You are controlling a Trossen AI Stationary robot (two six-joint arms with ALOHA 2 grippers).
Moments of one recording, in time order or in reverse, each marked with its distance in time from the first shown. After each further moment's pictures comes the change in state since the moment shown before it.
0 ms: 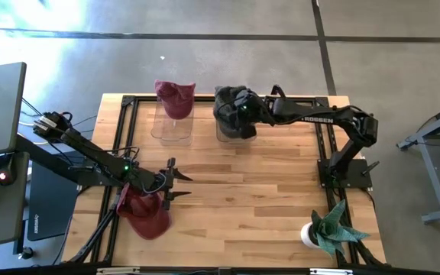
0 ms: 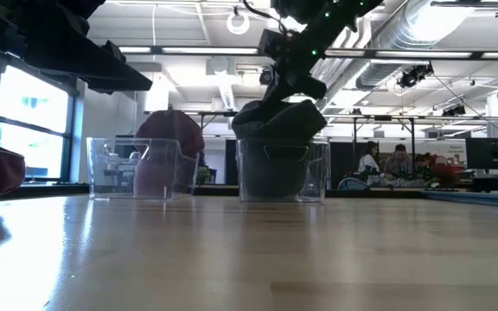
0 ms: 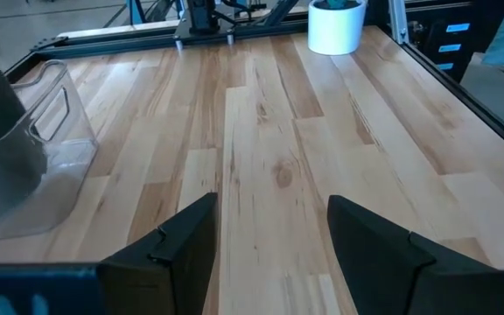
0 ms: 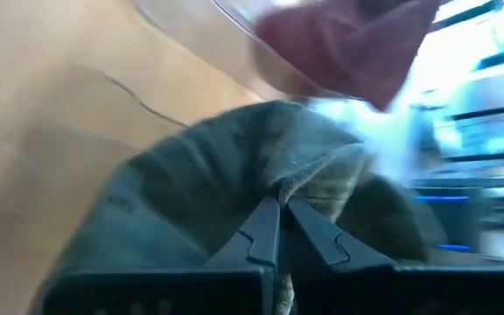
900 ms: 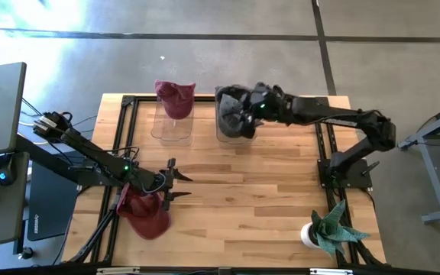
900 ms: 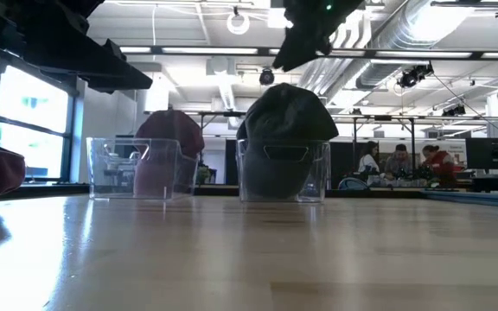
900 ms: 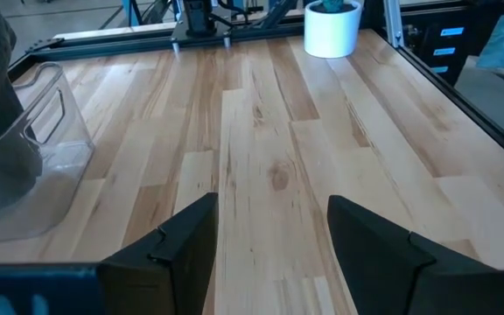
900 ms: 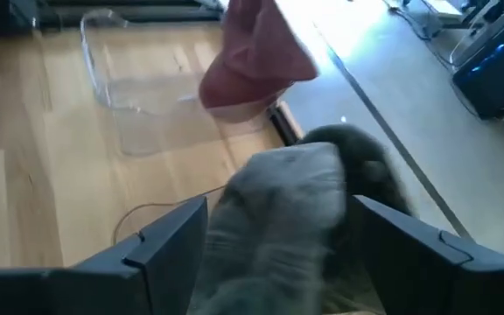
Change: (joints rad) left arm 0.000 0.000 0.000 0.008 0.010 -0.003; right arm 0.031 -0.182 -0.009 -0.082 0.030 0.799
